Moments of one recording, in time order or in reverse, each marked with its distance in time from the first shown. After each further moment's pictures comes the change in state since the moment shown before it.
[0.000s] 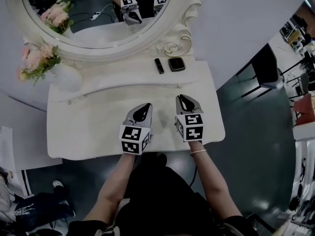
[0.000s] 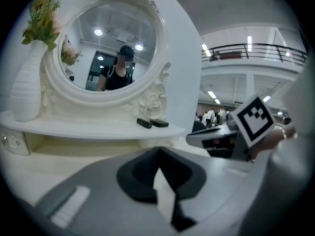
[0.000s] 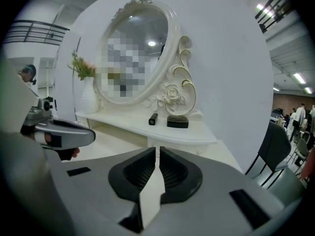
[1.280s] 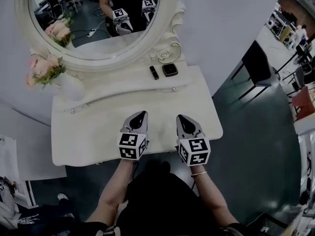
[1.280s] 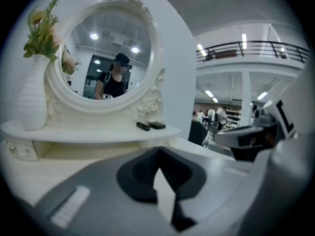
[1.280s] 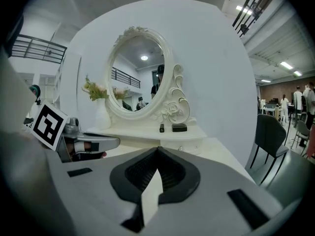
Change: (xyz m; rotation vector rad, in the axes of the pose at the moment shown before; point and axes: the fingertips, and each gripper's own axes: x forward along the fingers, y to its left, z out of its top) left arm -0.031 -0.006 0.004 0.050 -0.018 -0.004; right arm -0.098 0.035 -0.004 0.121 -0.140 0.004
